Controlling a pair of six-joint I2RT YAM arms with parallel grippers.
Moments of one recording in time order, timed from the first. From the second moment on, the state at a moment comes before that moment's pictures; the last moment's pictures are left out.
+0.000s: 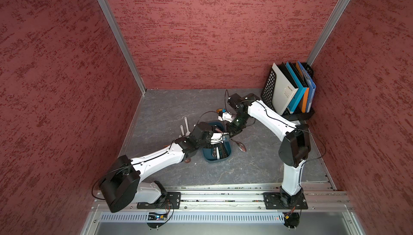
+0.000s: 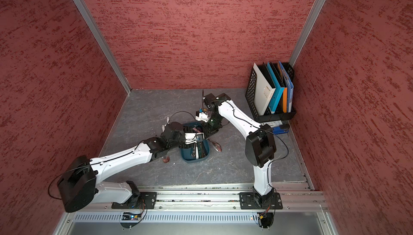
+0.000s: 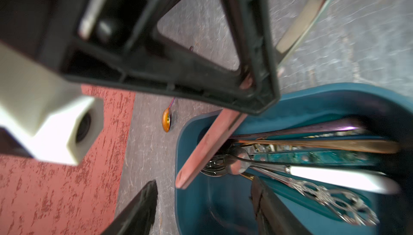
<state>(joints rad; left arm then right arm) -0.79 1.30 0.78 -0.07 -0.03 0.89 0.57 1.94 1.82 -1.42 -0.50 -0.14</state>
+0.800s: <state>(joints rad) -0.81 1.30 0.77 -0.21 0.08 0.94 0.62 1.94 1.81 -1.43 -0.55 -0.17</state>
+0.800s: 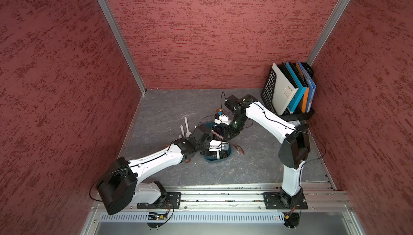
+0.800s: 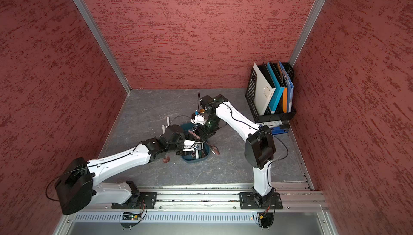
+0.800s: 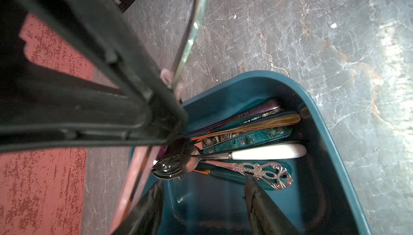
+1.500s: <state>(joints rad) -0.83 1.25 0.75 -0.15 0.05 0.97 0.64 1.95 1.81 -1.45 -0.57 -0.17</state>
